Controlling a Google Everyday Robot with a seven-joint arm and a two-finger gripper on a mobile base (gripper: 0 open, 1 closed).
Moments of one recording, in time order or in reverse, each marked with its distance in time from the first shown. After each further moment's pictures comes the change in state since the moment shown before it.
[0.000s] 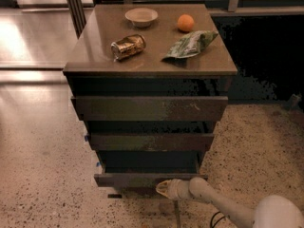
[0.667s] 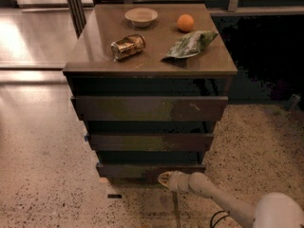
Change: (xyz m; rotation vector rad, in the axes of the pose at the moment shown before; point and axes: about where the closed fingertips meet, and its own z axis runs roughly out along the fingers) arm -0.010 -0.050 -0.011 0.123 0.018 -0.048
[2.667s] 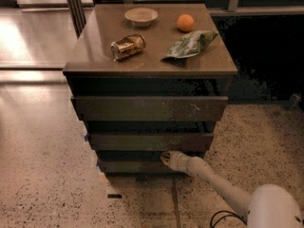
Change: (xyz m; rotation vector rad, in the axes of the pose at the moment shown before) arm -0.036 -0.115 -0.004 0.207 0.014 -0.200
